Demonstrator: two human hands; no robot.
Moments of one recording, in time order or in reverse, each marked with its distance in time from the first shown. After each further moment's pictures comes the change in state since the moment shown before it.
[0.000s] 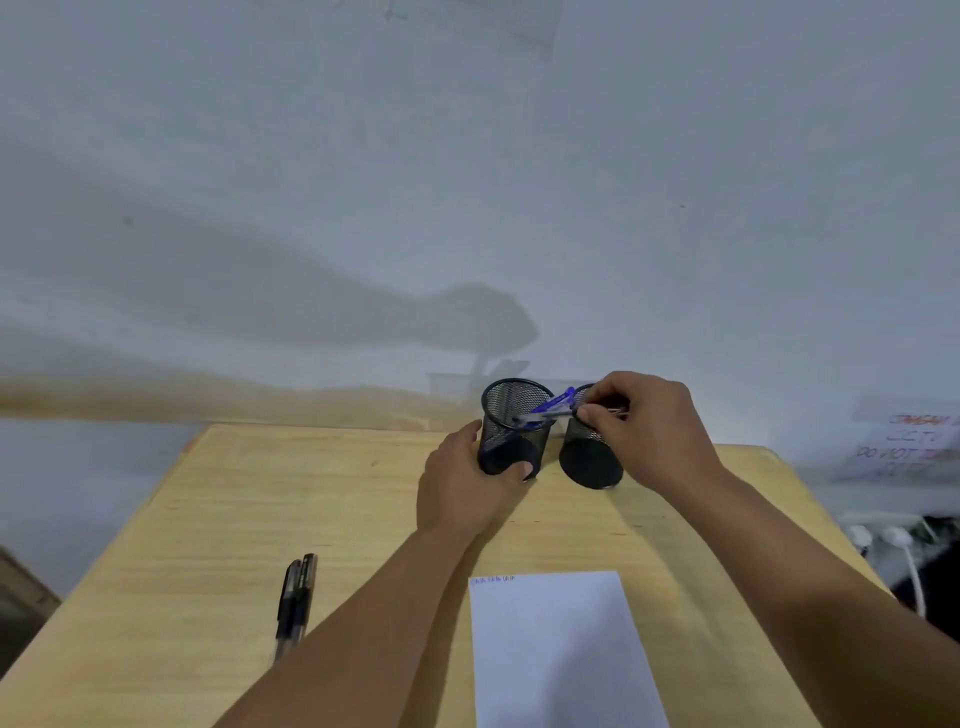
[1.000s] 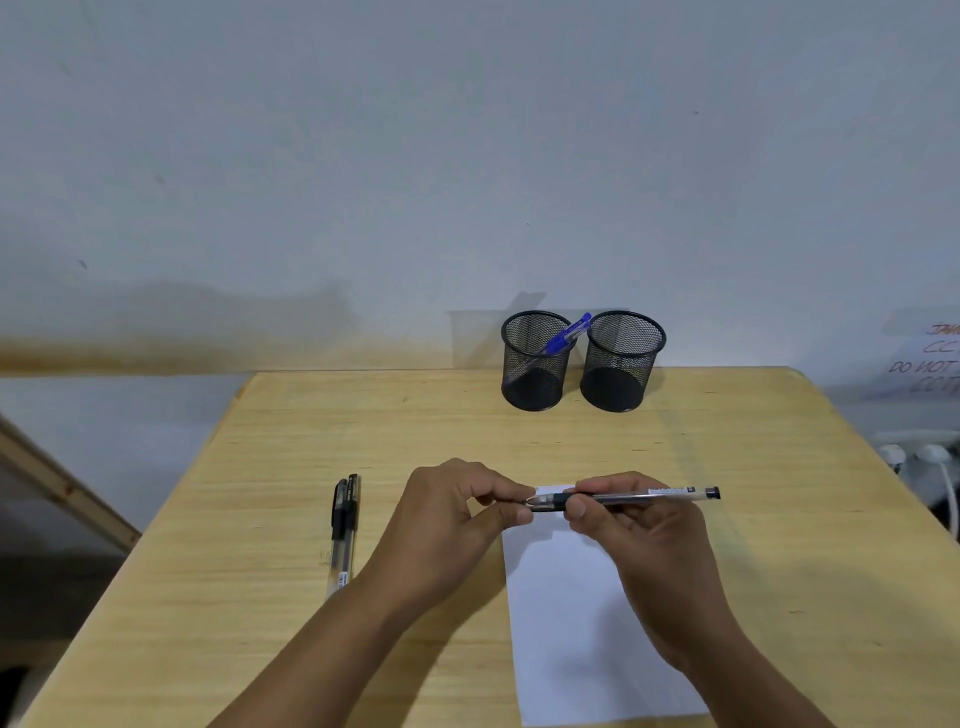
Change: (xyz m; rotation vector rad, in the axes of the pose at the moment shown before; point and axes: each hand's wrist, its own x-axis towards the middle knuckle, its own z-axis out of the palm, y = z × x) left_hand -0.131 -0.004 -0.090 -0.087 -0.258 0.236; right_hand -0.173 -0.015 0.031 0.797 -0.055 0.322
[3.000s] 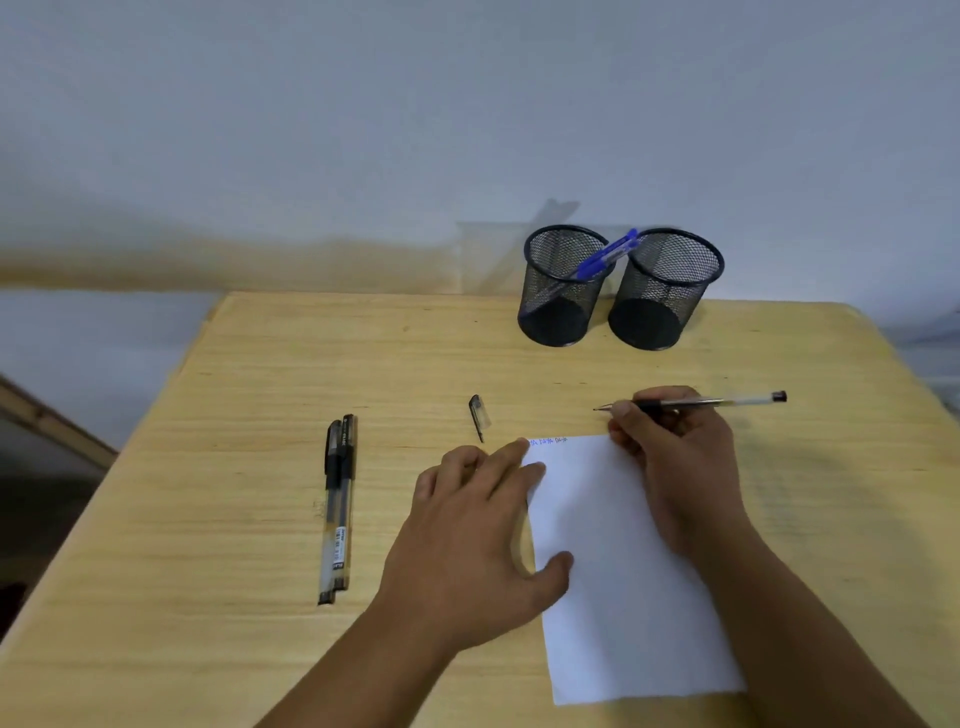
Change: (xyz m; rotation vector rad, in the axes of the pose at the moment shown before) left_hand -0.028 -0.039 0.033 0.663 -0.208 0.016; right_hand 0.061 0.040 0.004 -0.056 0.210 0.138
